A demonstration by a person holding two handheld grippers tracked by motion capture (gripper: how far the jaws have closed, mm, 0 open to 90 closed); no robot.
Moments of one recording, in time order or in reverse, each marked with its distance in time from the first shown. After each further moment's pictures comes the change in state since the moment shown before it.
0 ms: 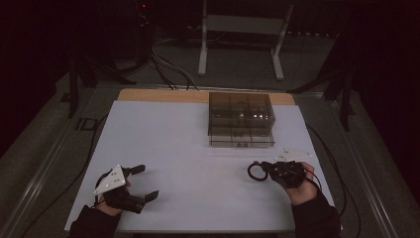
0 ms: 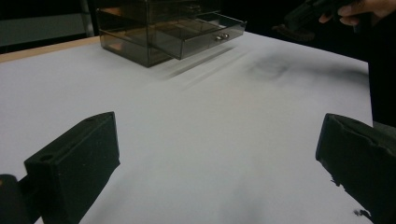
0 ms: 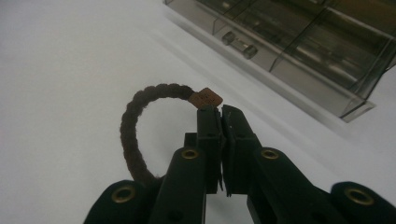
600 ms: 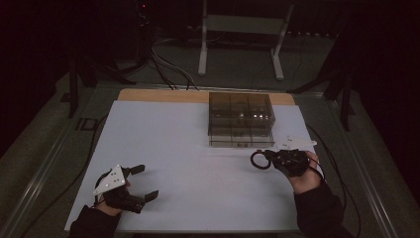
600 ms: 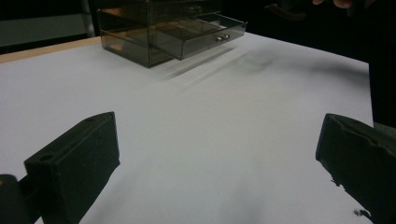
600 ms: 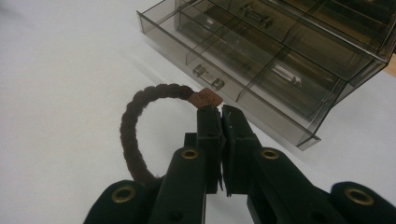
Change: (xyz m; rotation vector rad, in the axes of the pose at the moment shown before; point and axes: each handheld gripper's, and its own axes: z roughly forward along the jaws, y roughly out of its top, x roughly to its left) left arm 0.000 0.000 -0.001 -0.006 0.002 -0.003; right arm -0.016 0.025 -0.006 -0.023 -0.045 -0.020
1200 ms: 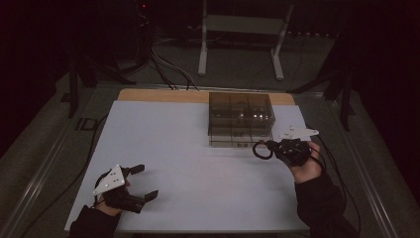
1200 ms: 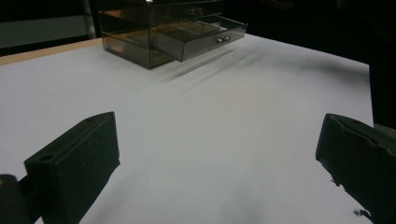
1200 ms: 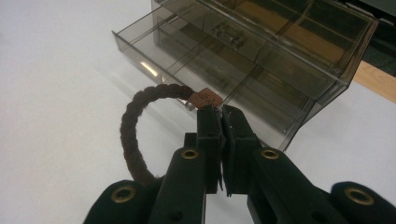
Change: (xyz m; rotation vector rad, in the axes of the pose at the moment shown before) left arm 0.000 0.000 -0.001 -0.002 0.003 0.001; right arm -0.020 0.017 0.002 -0.017 -0.029 0.012
